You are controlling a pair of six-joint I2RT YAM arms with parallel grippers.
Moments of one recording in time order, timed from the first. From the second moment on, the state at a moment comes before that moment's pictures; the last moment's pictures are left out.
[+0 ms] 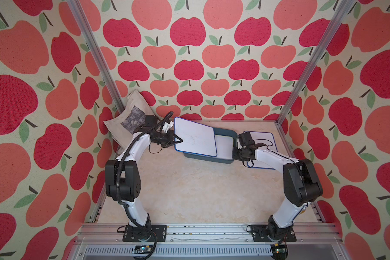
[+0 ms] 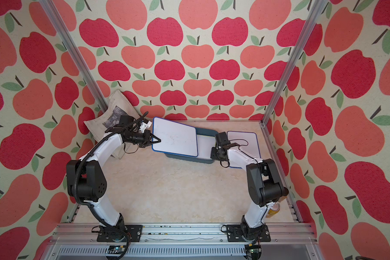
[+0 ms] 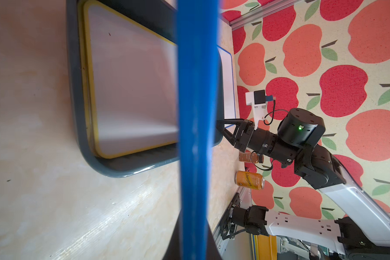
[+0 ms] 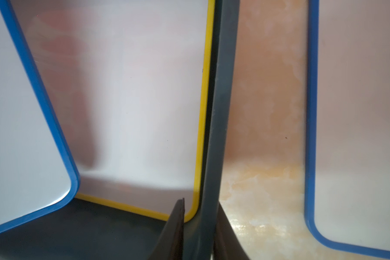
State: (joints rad) left arm -0.07 1.77 1.48 -0.74 0.93 -0.28; right arm 0.40 1.74 1.14 -0.45 -0.02 0.41
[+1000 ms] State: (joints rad) left arm -0.15 1.83 1.42 -0.67 1.01 -0.39; right arm 0.48 1.72 1.13 -0.45 -0.02 0.34
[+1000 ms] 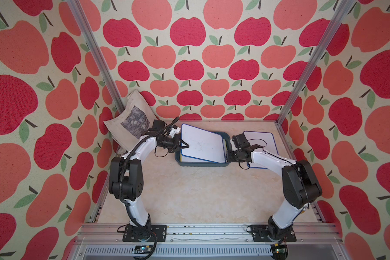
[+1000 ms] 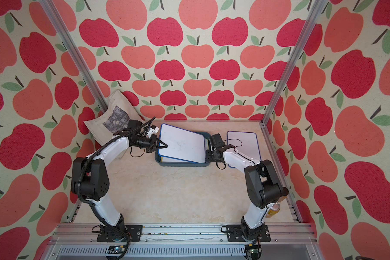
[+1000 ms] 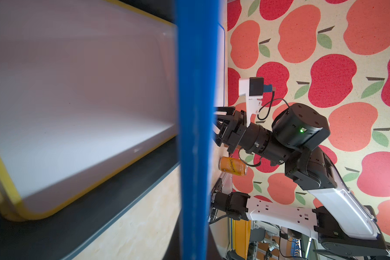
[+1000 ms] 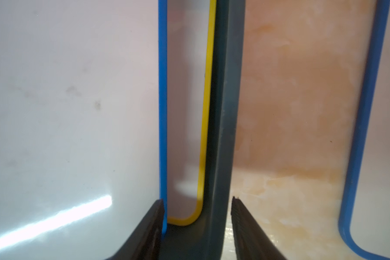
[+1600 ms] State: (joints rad) left arm -0.15 1.98 1.57 -0.72 1.06 -0.36; right arm 0.48 1.54 1.13 -0.56 0.08 0.31
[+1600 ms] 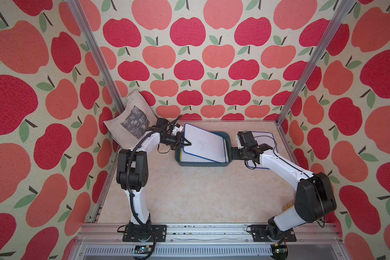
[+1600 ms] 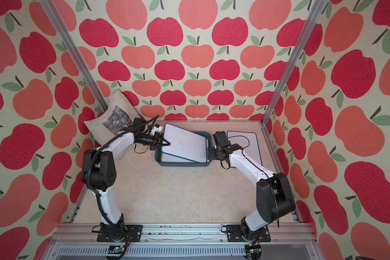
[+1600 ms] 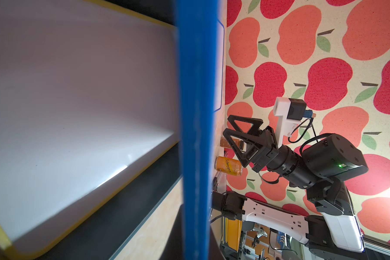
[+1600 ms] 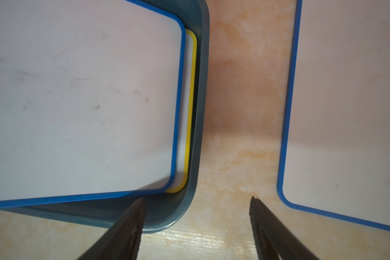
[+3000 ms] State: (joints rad) left arm -0.17 2.16 1.74 -0.97 0.88 -0.23; right arm 0.48 1.25 0.90 -0.60 0.11 0.34
